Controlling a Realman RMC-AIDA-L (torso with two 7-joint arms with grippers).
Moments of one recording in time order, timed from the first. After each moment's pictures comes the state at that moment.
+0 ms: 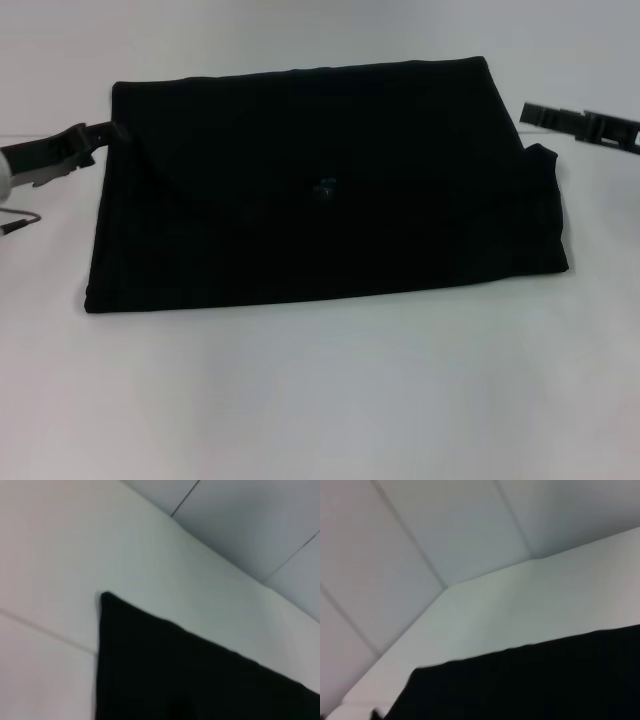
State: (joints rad) left arm -0.74 -1.97 0.42 0.49 2.19 0.86 -2.21; right arm 0.68 1.97 -0.65 -0.57 -1.89 -1.08 1.88
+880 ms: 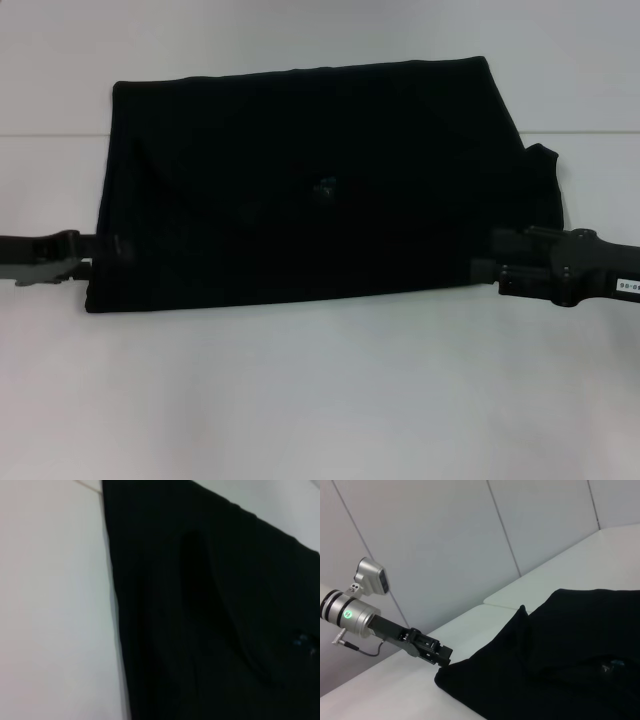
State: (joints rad) left arm -0.65 -1.88 0.53 0.50 2.38 1.22 -2.33; right arm 0.56 2.00 -0.66 -0.56 -1.95 -1.52 1.49
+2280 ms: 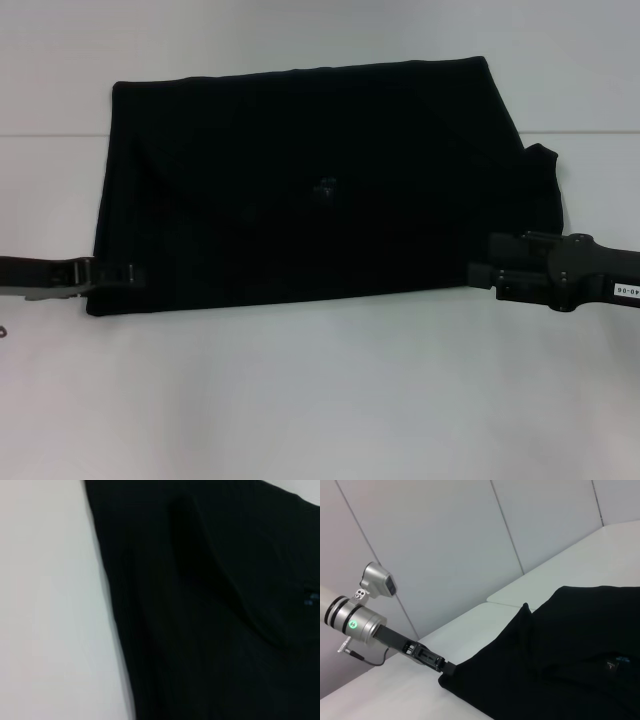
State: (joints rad) left arm -0.63 -1.92 0.63 0.55 2.39 1.19 -2.28; right arm 0.56 2.00 -0.66 -0.56 -1.95 -1.53 1.50
